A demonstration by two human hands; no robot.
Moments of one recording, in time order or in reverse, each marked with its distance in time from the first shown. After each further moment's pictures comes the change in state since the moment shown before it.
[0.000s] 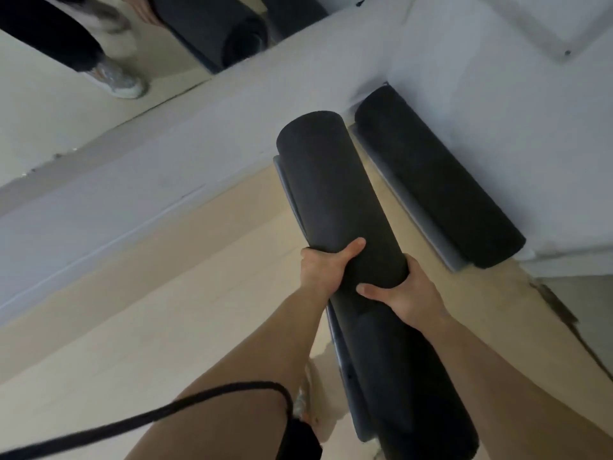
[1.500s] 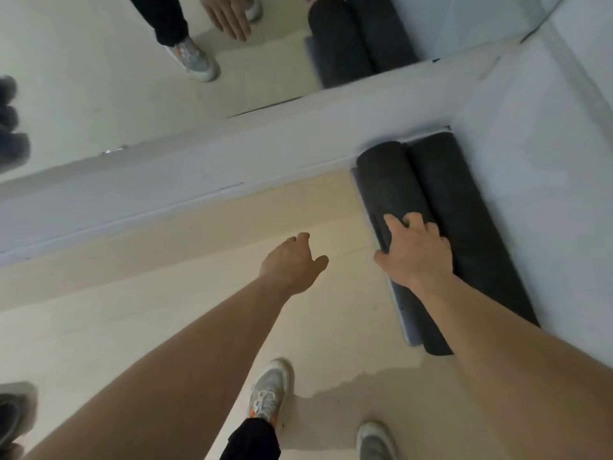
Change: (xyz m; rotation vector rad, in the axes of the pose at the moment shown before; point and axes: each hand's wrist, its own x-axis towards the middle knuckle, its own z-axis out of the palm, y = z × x) left_hand -0.003 0.109 -0.062 0.944 0.054 0.094; right_hand 0.072 -0.176 -0.057 -1.069 -0.008 -0.439
